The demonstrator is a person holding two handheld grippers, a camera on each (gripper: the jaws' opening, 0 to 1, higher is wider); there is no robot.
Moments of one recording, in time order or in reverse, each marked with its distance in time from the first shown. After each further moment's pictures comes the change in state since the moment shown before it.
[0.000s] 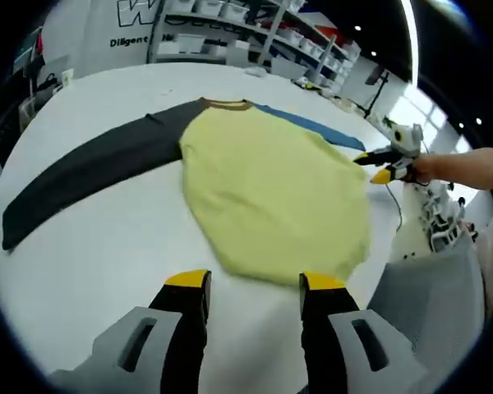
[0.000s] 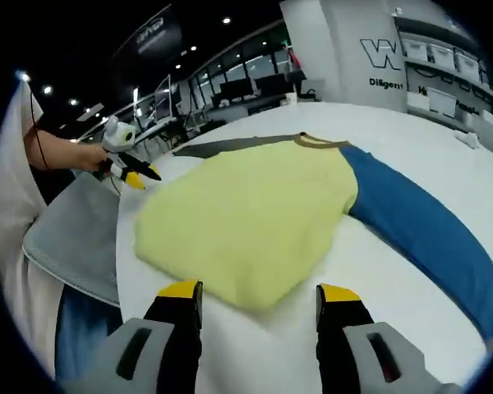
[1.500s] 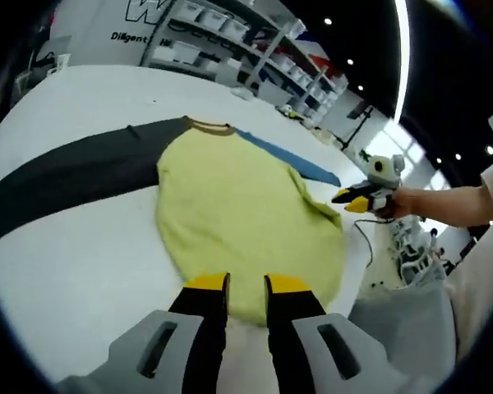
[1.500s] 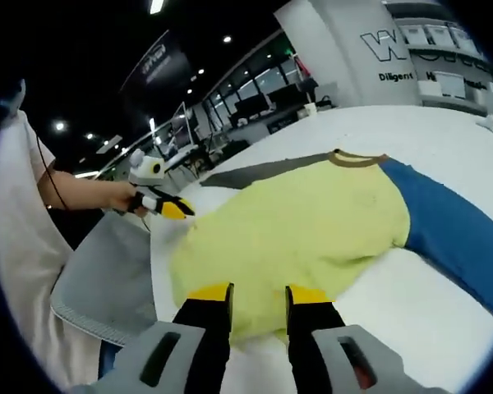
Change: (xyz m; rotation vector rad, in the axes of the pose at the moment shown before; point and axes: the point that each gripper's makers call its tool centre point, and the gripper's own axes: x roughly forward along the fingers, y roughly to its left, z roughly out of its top) left arm -0.004 -0.005 0.031 -0.102 -0.116 -0.138; right arm 0.010 0.039 0.039 0.122 -0.082 0.134
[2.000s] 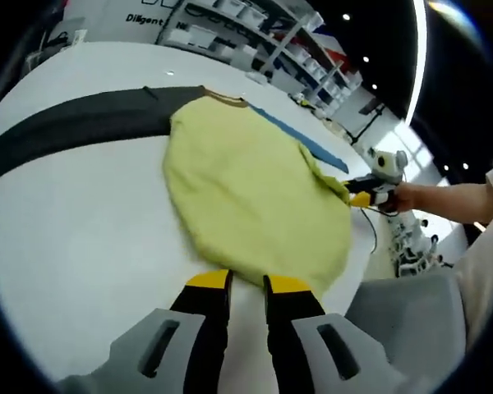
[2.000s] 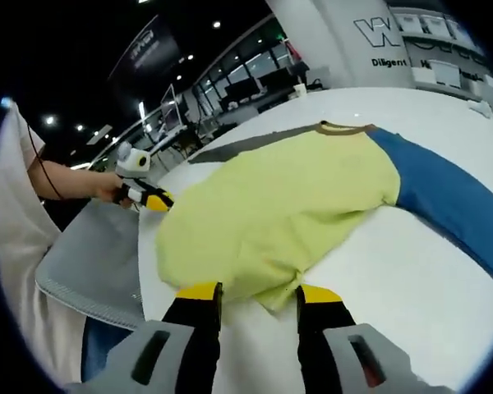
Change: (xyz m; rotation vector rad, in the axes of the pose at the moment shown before) left arm 0.020 -0.009 -0.037 -0.046 0.061 0.003; right arm 0.017 -0.013 -0.033 -0.012 0.095 -0.012
